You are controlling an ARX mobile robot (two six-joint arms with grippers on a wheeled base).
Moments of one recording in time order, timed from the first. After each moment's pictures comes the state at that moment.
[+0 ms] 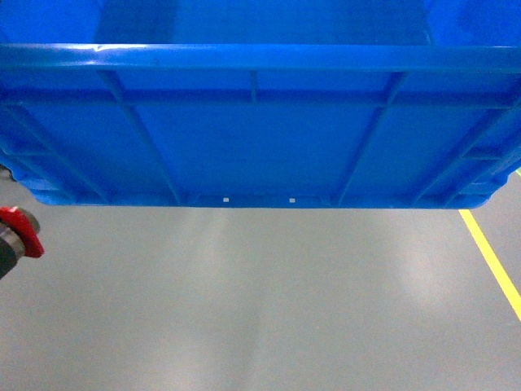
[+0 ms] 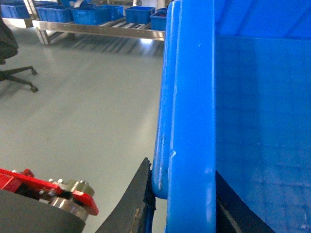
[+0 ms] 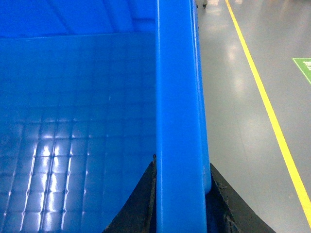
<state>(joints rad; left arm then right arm) -0.15 1.31 0.85 0.28 -0.20 -0.05 0.24 1.36 0.88 0.28 0.18 0.13</state>
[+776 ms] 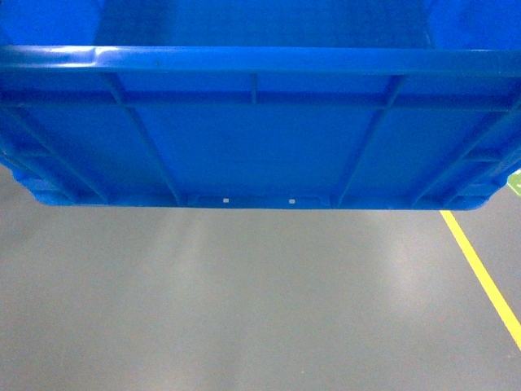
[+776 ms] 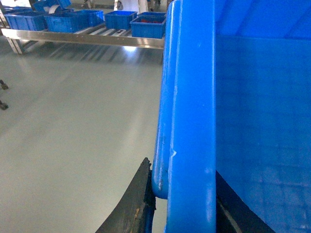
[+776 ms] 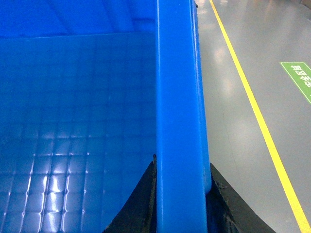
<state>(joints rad) -0.16 1.31 0.85 0.28 -0.20 -0.05 0.24 1.36 0.88 0.28 0.18 0.13</state>
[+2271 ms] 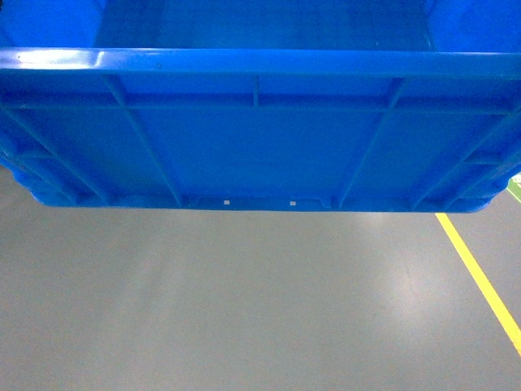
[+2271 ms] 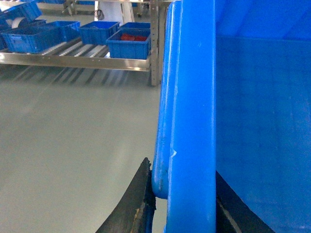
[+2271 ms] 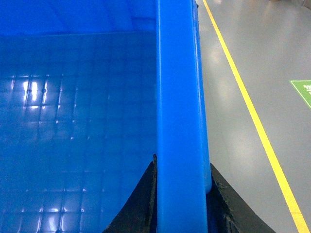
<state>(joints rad) -0.16 1.31 0.85 0.28 -0.20 -0.05 0.24 1.36 0.88 0.28 0.18 0.13</state>
